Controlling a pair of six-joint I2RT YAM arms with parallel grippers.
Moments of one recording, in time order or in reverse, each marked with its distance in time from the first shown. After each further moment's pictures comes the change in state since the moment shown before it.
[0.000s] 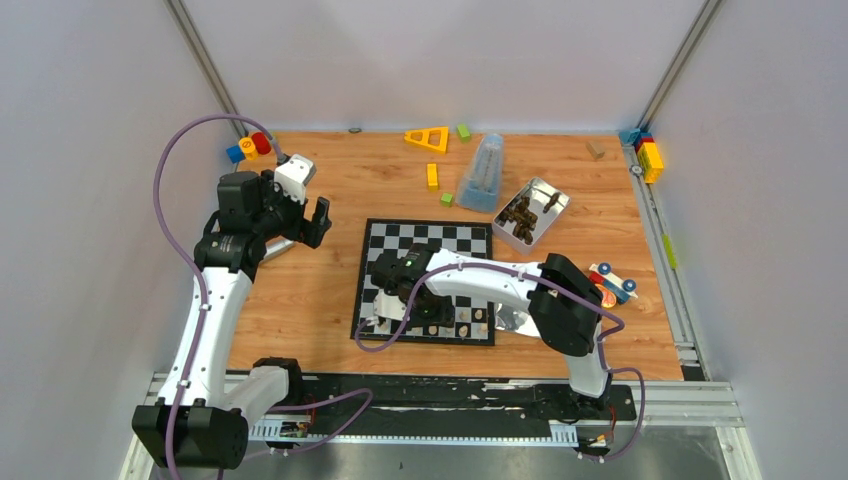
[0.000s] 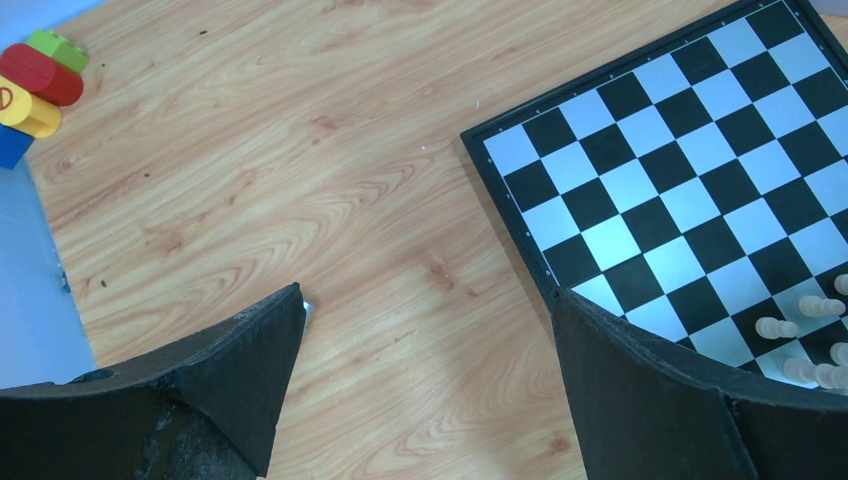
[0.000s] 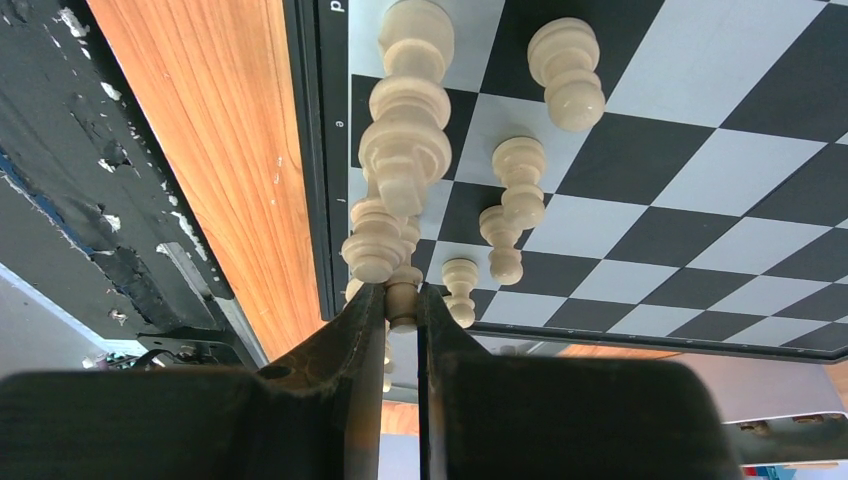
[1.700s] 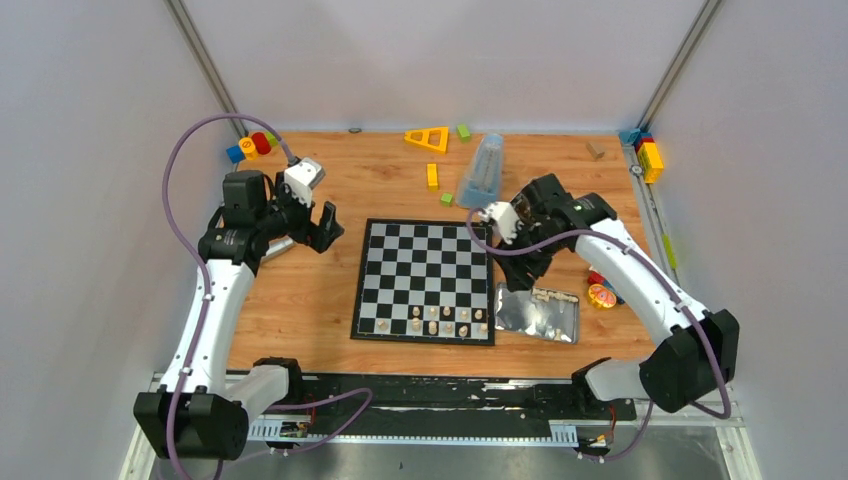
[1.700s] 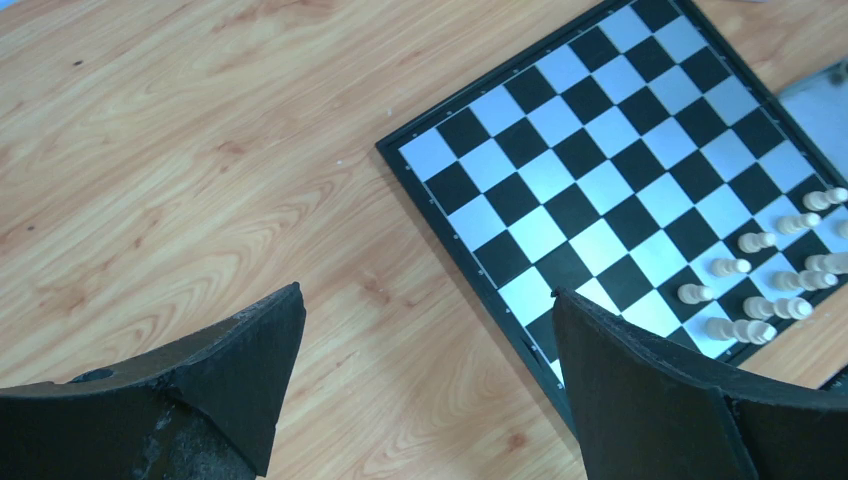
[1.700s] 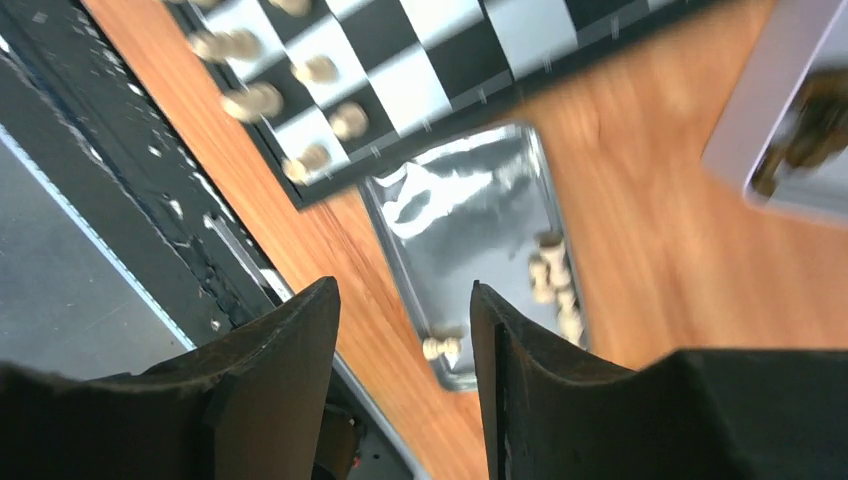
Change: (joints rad) left arm 0.000 0.042 0.000 -0.019 0.159 0.022; right arm -0.638 -0.588 -0.256 0.066 -0.373 0.043
